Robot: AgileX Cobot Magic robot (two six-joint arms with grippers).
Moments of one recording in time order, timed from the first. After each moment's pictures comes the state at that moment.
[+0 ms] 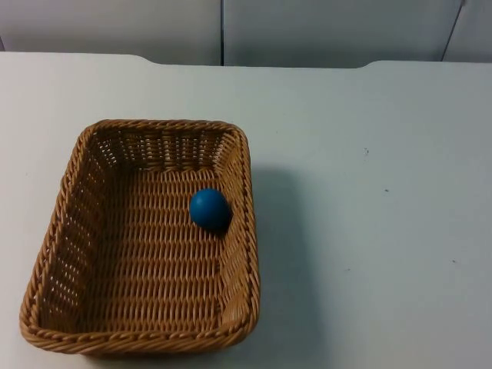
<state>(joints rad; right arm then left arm) 0.77 1.29 -1.26 0.07 0.72 -0.29 -0.11 0.93 -0.79 -0.82 0.59 0.66</state>
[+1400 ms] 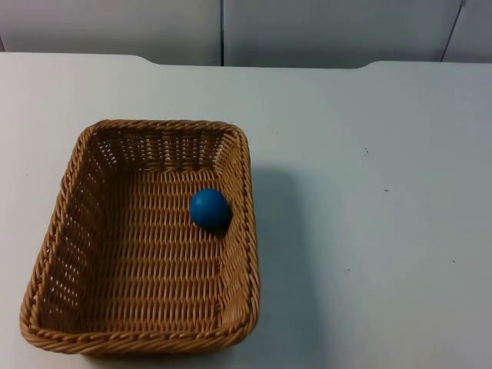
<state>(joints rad) 0.77 0.50 -0.55 0.05 0.70 -0.15 -0.11 0.16 -0.58 -0.50 0.99 0.37</state>
